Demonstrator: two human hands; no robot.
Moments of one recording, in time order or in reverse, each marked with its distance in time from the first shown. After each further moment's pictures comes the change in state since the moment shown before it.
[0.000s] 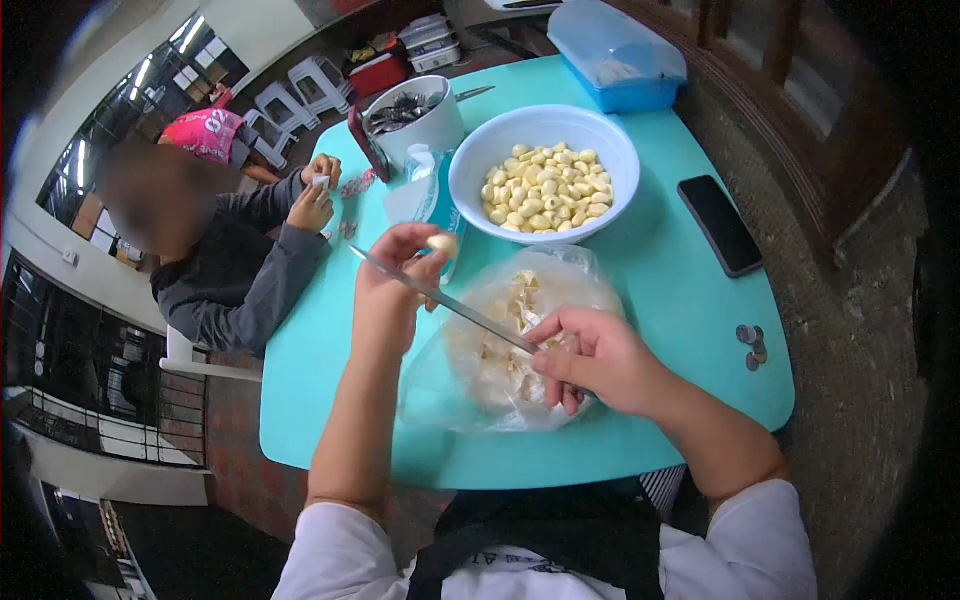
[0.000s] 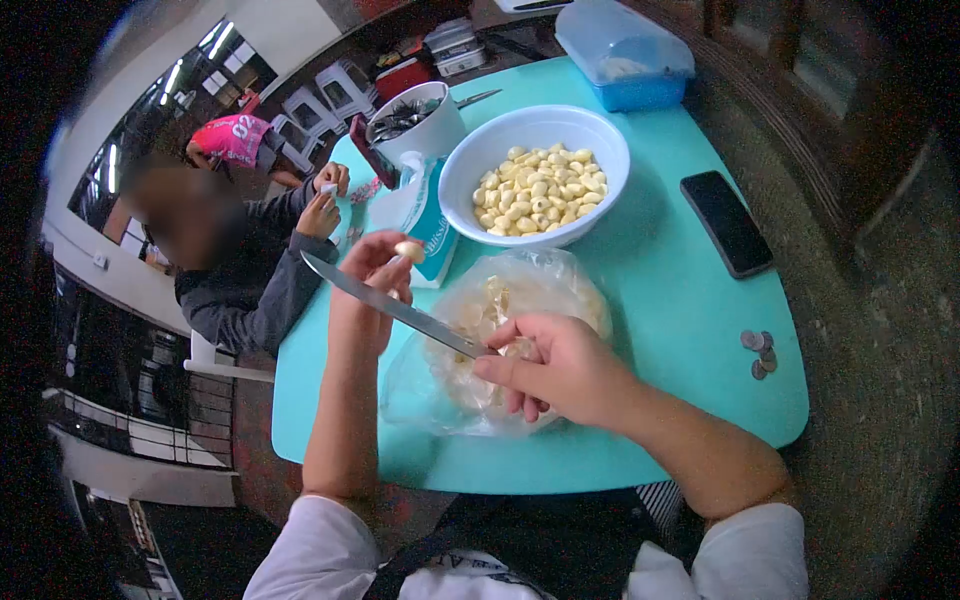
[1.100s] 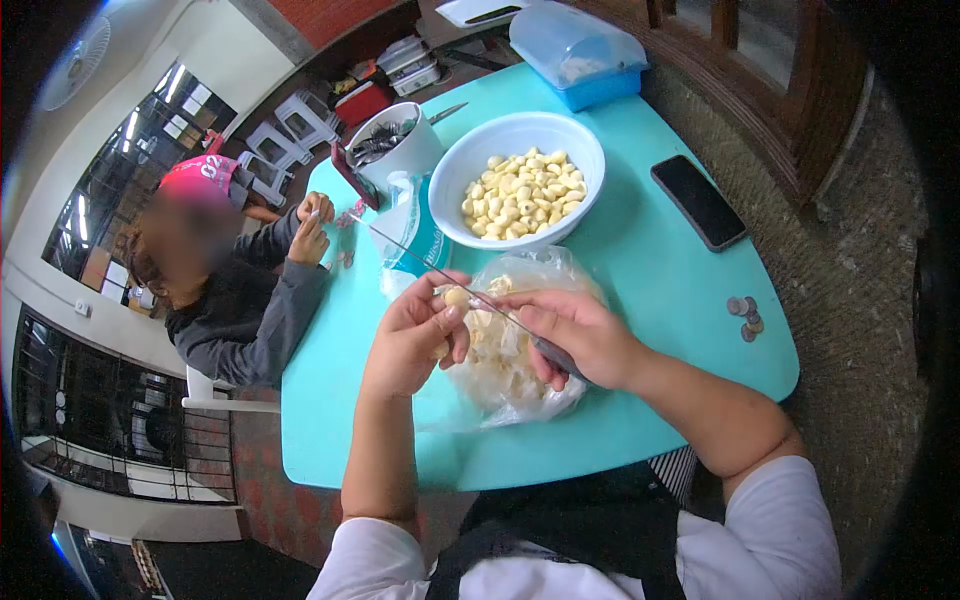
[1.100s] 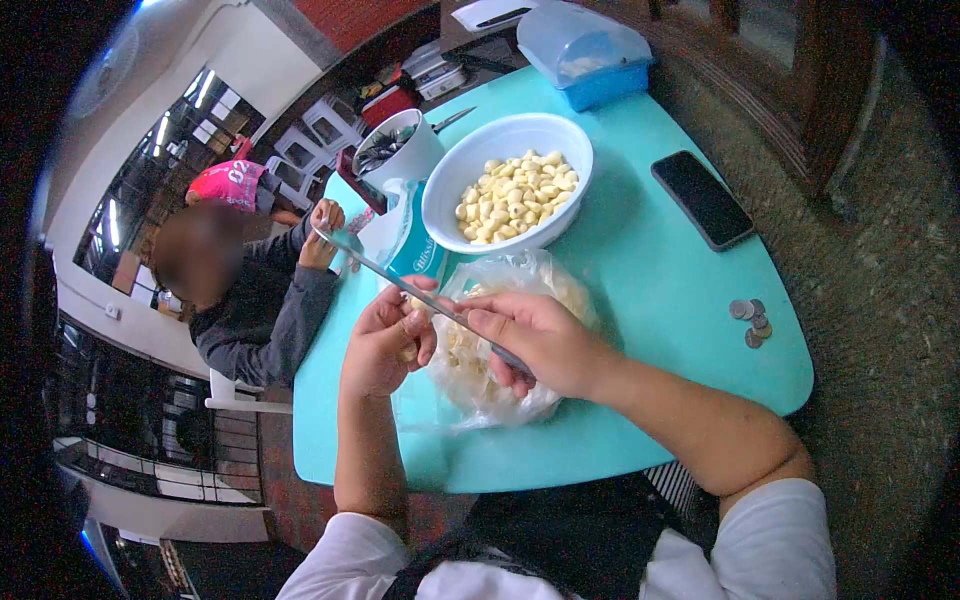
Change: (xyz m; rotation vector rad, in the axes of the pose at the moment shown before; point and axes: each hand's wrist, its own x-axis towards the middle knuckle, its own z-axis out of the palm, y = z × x) left_hand -0.032 0.009 0.022 -0.172 -0.371 -0.246; right_hand 0.004 0.009 -0.006 0.231 -0.015 -0.134
